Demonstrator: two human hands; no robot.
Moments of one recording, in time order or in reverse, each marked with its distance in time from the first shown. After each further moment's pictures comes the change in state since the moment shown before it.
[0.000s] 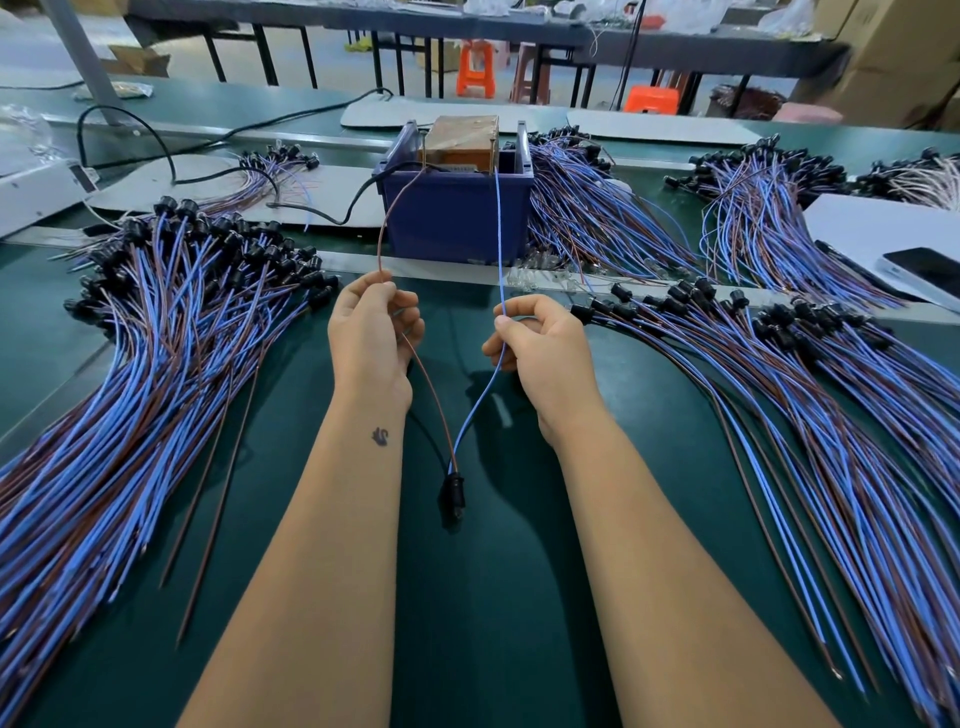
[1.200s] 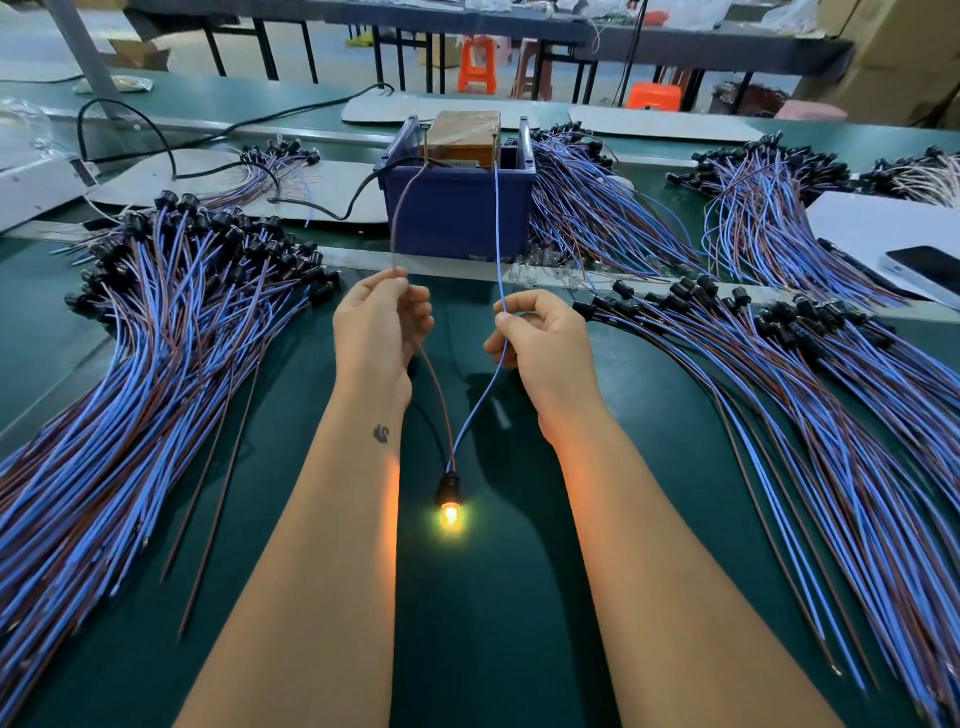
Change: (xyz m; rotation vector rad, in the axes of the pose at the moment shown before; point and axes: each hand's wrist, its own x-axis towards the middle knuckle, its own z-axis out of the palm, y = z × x) left_hand 0.001 -0.001 0.000 0.116 -0.073 0.005; right_hand -0.003 -0.002 0.000 -0.008 0.009 -0.016
